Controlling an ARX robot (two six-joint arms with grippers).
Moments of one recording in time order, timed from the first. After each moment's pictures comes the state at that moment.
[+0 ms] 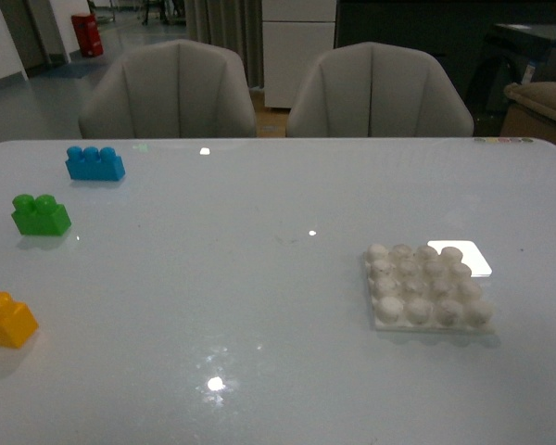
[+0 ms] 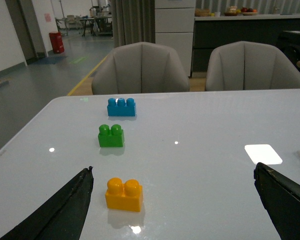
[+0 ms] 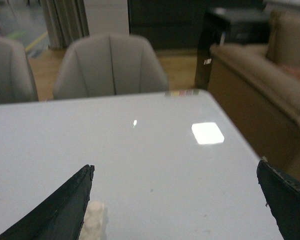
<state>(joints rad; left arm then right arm) 0.00 0.01 0.01 0.00 0.00 0.00 -0.16 1.09 0.49 0.53 -0.01 -0.03</state>
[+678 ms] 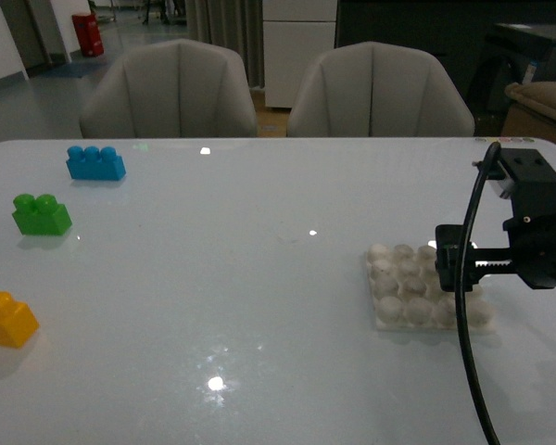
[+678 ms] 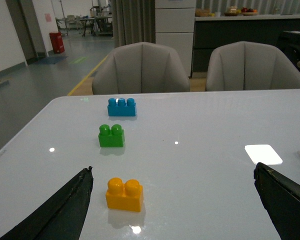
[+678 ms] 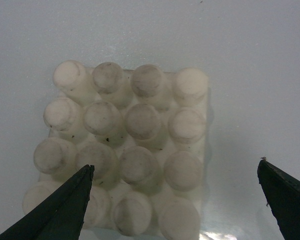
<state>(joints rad) 0.00 0.01 0.01 0.00 0.00 0.00 0.09 2.03 0.99 0.24 -0.02 0.08</state>
